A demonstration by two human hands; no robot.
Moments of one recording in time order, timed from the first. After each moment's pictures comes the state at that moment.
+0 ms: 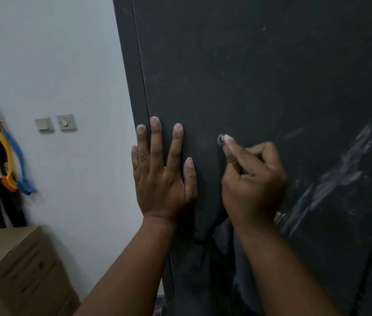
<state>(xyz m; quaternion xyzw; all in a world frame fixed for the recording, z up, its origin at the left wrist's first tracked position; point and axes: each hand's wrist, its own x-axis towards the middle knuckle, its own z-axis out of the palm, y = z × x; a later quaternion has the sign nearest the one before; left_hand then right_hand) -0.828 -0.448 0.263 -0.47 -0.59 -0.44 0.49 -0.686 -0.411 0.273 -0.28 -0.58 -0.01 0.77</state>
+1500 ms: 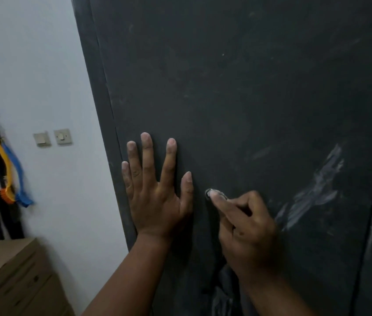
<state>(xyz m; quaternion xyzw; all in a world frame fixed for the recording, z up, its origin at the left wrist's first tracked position) -0.787 -0.425 0.269 -0.45 -0.60 -0.43 0.50 -0.625 -0.388 0.222 -0.24 -0.69 -0.06 0.68</state>
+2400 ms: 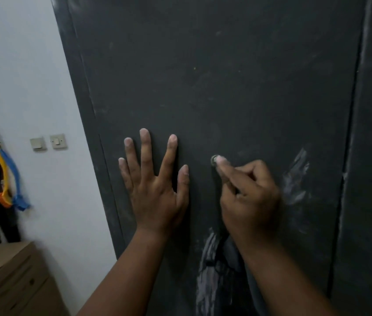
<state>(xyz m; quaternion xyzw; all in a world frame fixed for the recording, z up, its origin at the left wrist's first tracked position) -0.751 -0.417 0.284 -0.47 -0.60 -0.44 0.47 -0.592 -0.368 0.273 -0.26 -0.64 -0.04 0.73</state>
